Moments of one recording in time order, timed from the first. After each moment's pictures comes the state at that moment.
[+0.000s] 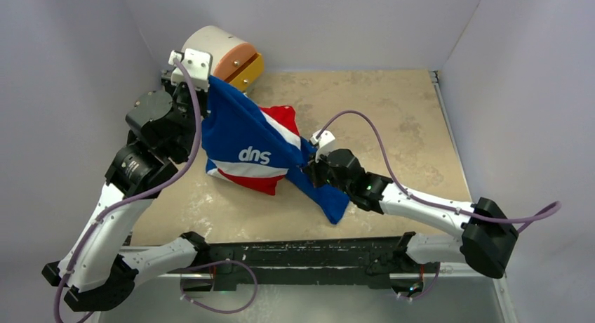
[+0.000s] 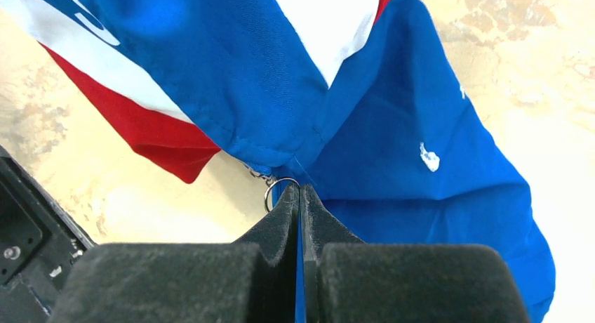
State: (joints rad) left arm -0.63 1.00 1.54 -0.49 -0.62 0.28; right arm 0.91 1.23 0.71 0.04 0.14 0.27
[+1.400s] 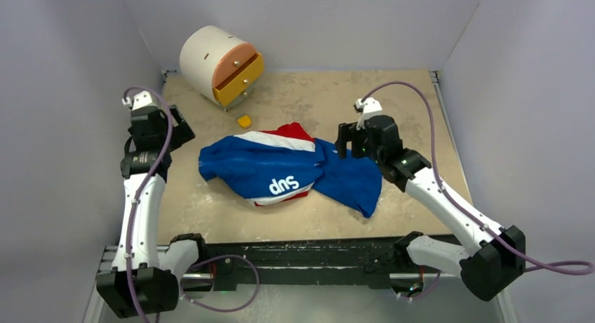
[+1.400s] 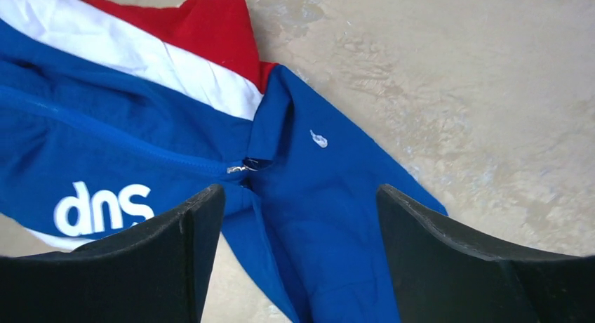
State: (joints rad) left arm 0.07 1.01 1.02 -0.58 -0.20 -0.34; right arm 0.57 1.10 0.89 -0.32 0.14 0.19
